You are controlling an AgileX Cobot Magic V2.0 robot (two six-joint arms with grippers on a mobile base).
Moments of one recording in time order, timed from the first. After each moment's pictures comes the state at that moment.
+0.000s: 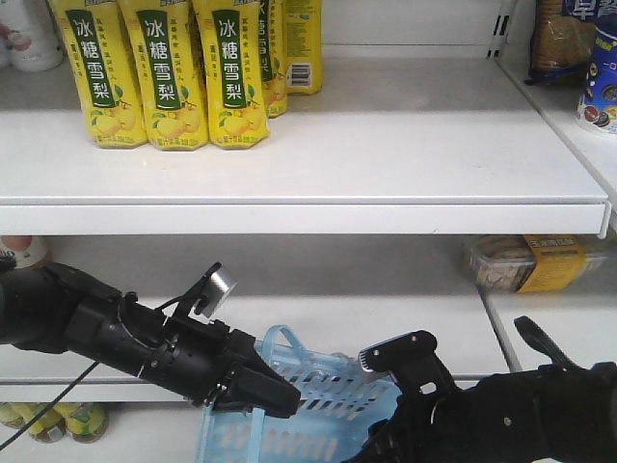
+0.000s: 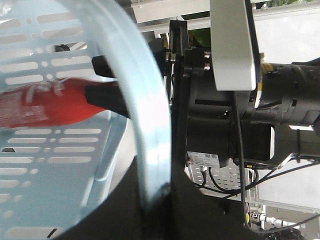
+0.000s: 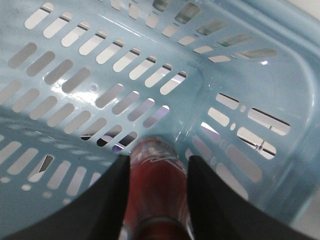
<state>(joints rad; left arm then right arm) -0.29 1.82 -0.86 -1.41 1.17 0.91 0.63 1.61 -0.57 0.45 0.20 -0.22</state>
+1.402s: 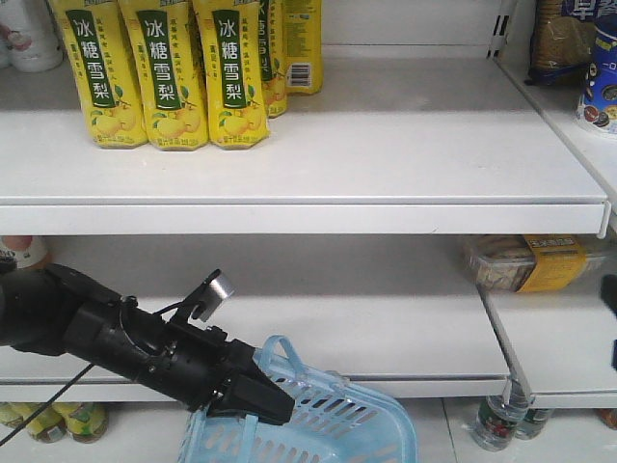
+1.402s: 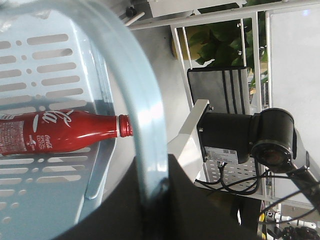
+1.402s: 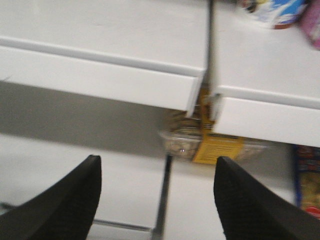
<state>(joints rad) -0.29 1.82 -0.86 -1.37 1.14 0.91 0.03 0.59 -0.56 0.02 0.44 -0.13</state>
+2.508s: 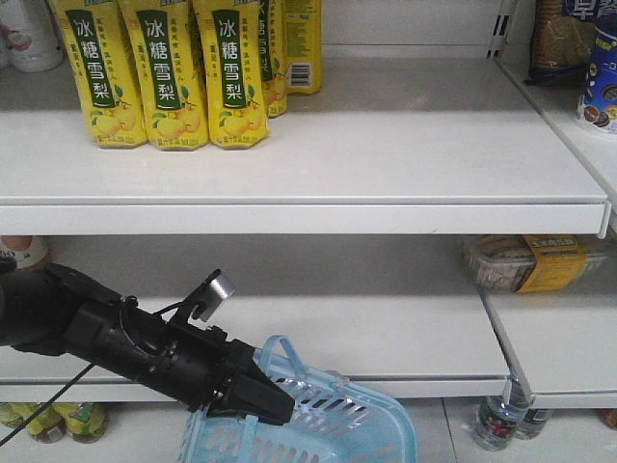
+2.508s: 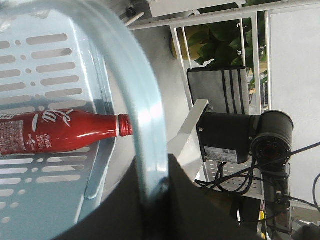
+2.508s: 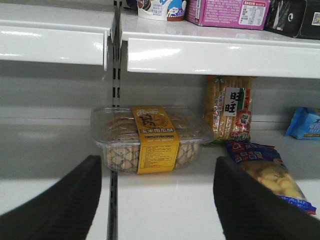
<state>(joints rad) -0.29 1.82 -0.86 -1.37 1.14 0.91 -0.16 0.14 -0.14 0.05 0.22 -0.14</state>
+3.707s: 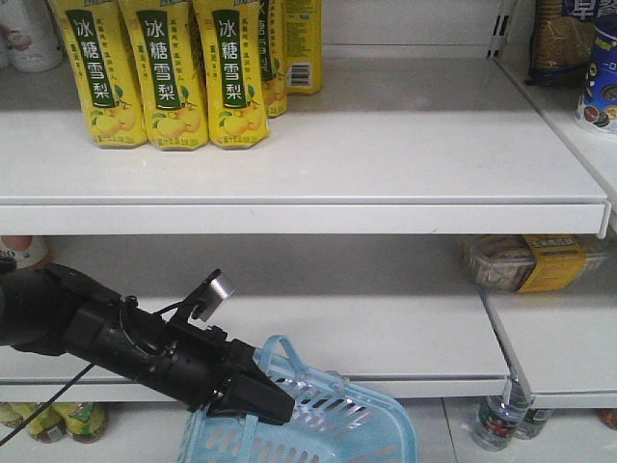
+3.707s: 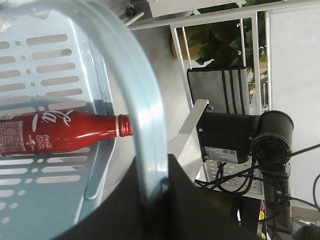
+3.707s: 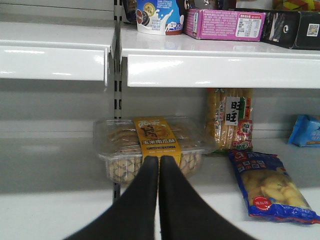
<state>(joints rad) -0.29 1.82 -0.86 -1.37 1.14 0.91 -0.16 0.14 -0.14 0.08 0.18 -0.14</state>
